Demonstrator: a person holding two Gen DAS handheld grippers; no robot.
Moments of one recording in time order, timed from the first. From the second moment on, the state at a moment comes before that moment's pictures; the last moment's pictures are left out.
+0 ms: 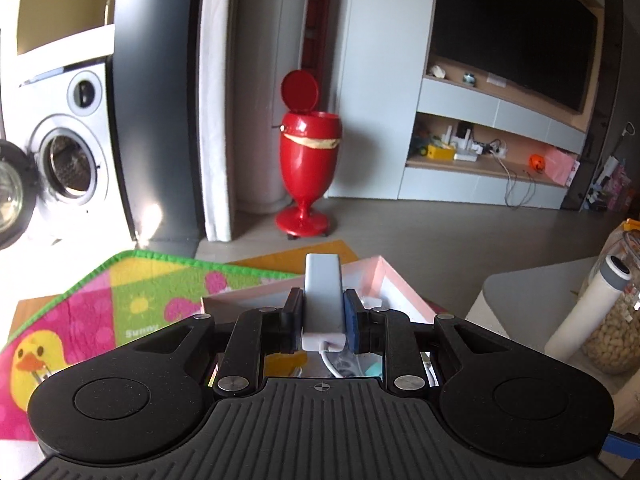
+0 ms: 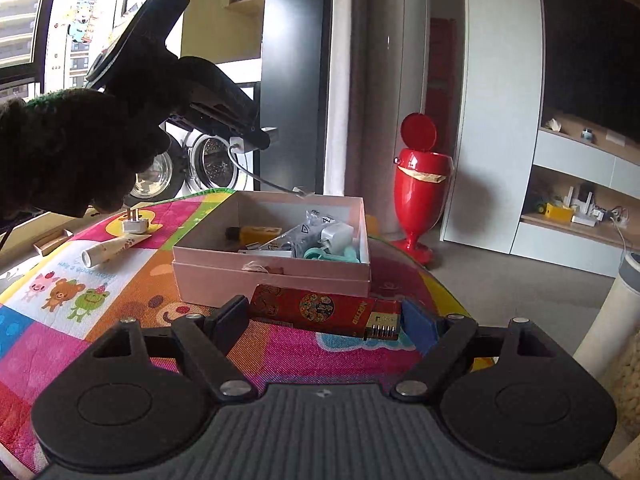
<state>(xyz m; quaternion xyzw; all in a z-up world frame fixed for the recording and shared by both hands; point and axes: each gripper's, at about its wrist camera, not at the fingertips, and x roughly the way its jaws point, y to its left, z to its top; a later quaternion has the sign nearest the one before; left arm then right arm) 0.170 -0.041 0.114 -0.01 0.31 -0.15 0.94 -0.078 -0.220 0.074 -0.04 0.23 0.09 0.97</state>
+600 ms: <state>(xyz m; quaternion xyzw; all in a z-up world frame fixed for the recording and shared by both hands) 0.096 0.036 0.085 -0.06 0.27 -0.11 0.95 -0.021 -0.205 0.098 -0.04 0.23 0.11 0.97</state>
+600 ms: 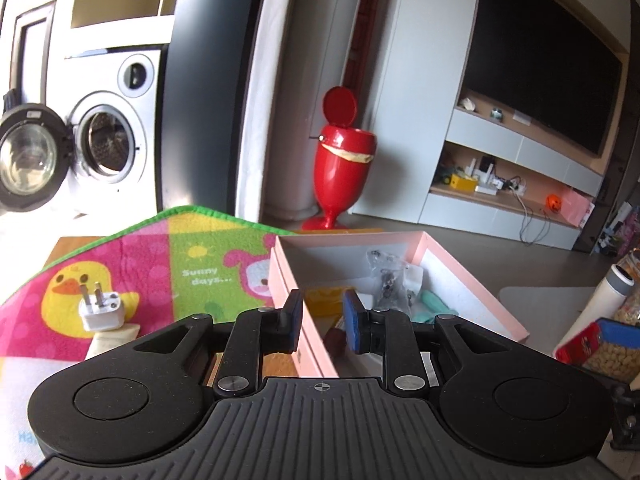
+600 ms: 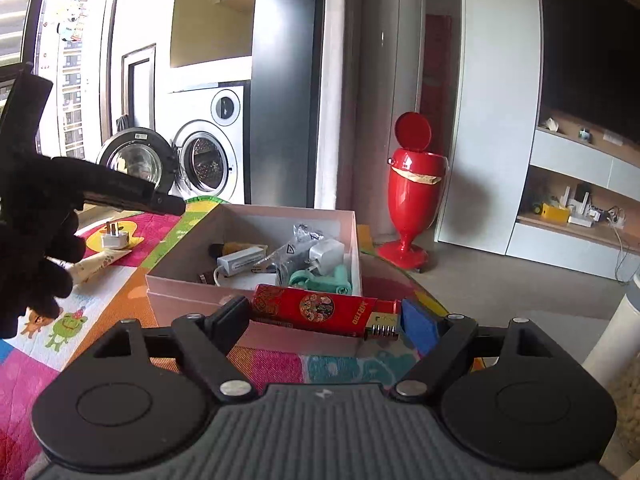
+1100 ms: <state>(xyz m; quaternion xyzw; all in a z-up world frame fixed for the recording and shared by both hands) -0.002 0.113 0.036 -0.04 0.33 -0.06 0.94 0.140 -0.132 0.051 -0.07 0.45 0.13 0.88</state>
